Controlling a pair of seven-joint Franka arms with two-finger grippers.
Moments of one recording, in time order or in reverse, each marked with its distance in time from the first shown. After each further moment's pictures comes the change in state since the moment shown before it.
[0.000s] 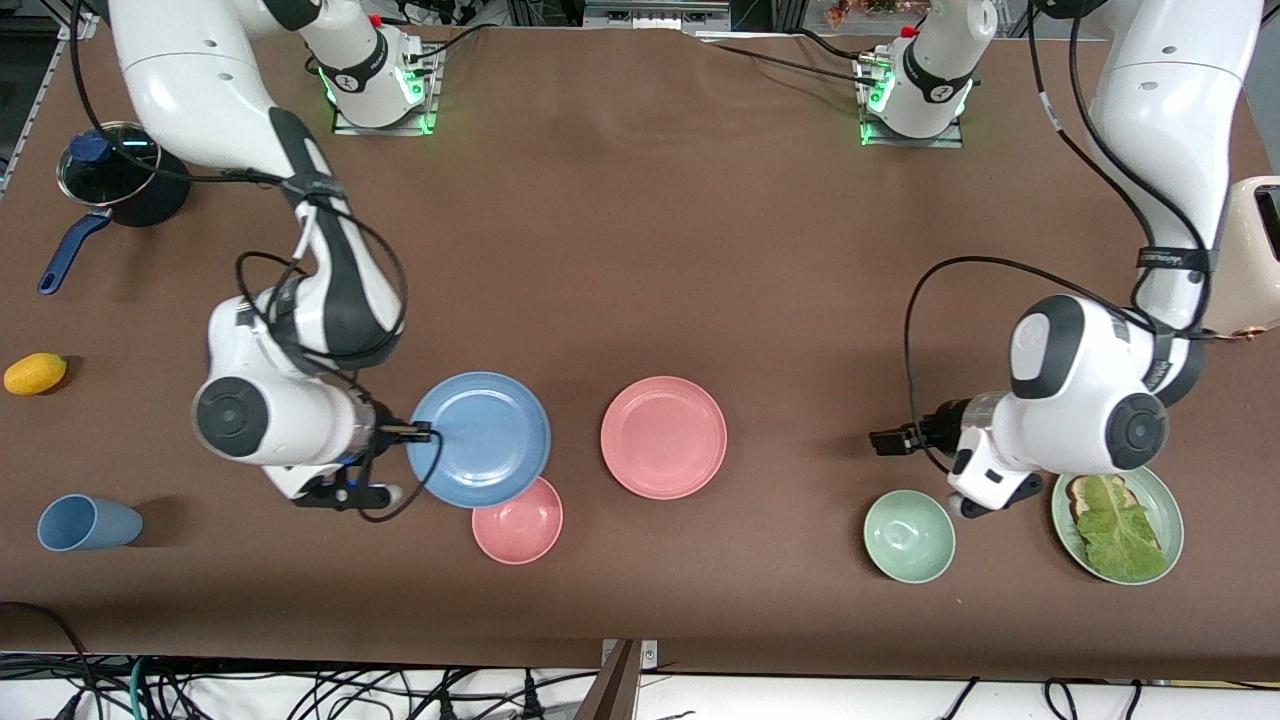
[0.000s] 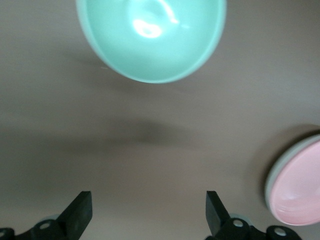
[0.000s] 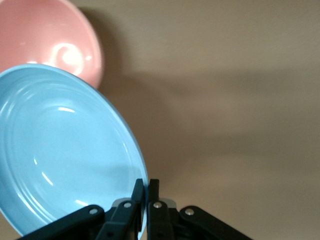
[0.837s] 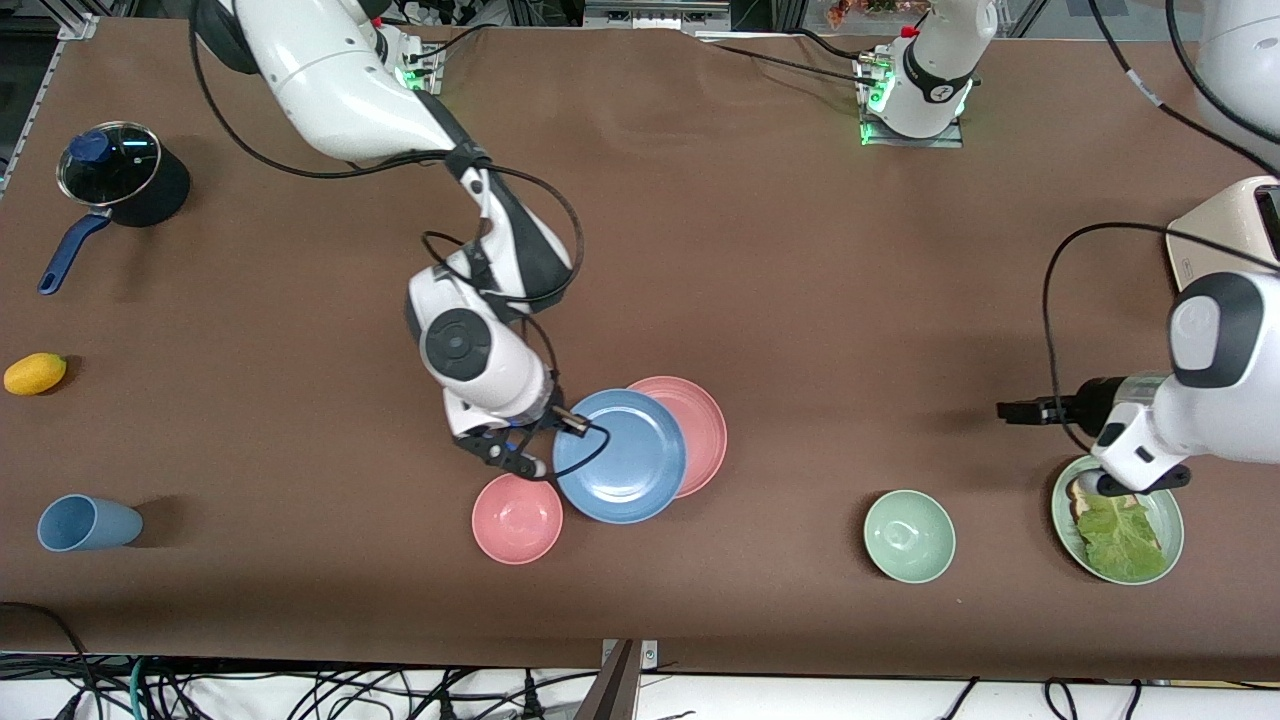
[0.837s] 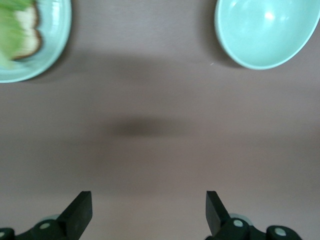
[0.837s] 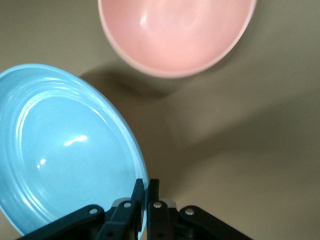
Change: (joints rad) left arm 0.193 -0.106 0.003 0.002 0.099 -0.207 0.339; right arm 0.260 0.096 0.012 -0.003 0.001 0.314 0.652
